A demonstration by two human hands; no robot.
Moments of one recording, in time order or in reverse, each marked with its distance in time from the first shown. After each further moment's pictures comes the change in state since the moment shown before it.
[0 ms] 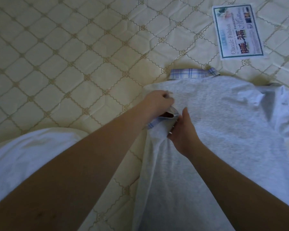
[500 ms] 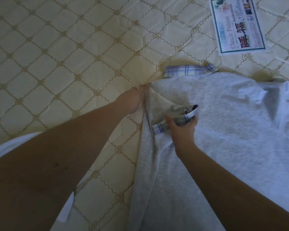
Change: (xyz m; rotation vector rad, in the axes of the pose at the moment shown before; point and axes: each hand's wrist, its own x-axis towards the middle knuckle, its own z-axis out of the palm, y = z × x) left_hand 0.078 -0.066 -0.039 0.831 0.003 0.264; right_hand 0.023 0.015 -0.017 -0.488 0.527 -0.198
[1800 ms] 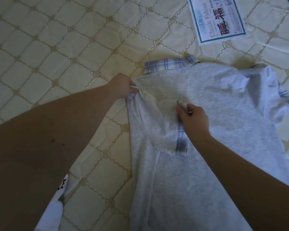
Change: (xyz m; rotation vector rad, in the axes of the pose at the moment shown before) left_hand 0.067 0.025 -0.008 -0.025 0.000 -0.094; right_hand 0.060 -0.007 -0.077 -0.488 0.034 -0.384
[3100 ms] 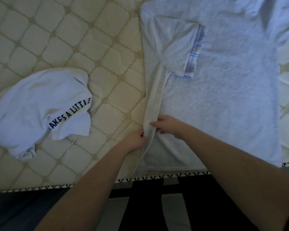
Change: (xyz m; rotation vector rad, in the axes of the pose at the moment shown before) left_hand -0.392 -0.018 0.189 -0.558 -0.580 -0.330; right_hand -0.243 0.059 0.053 0.218 -0.987 0.377
